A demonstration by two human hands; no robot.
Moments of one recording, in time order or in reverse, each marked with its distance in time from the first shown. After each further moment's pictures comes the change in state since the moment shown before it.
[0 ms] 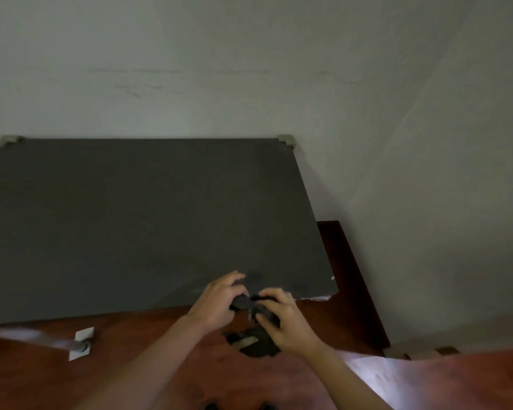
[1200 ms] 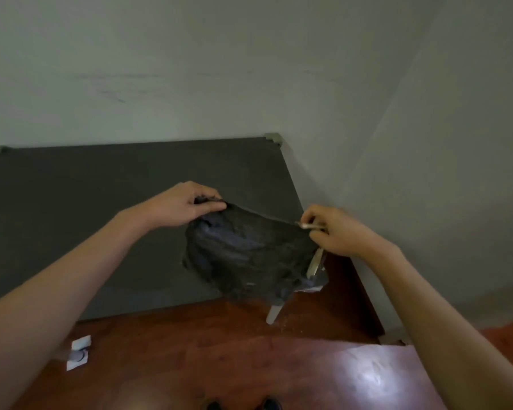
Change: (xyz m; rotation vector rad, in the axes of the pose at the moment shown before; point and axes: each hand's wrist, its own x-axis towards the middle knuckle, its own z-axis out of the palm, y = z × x) left_hand 0.030 0.032 -0.193 -0.134 0.063 0.203; right_hand 0.038 -0.023 -0.180 -0.212 -0.003 0.096
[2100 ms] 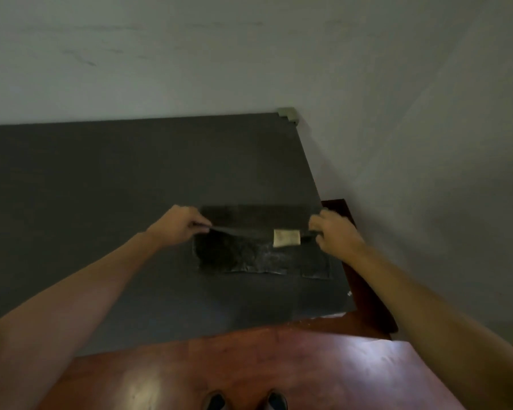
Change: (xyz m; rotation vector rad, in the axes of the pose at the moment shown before) left_hand 0.072 -0.175 0.060 0.236 -0.042 -0.197; right_hand 0.130 0.102 0.081 -0.374 -0.002 0.035
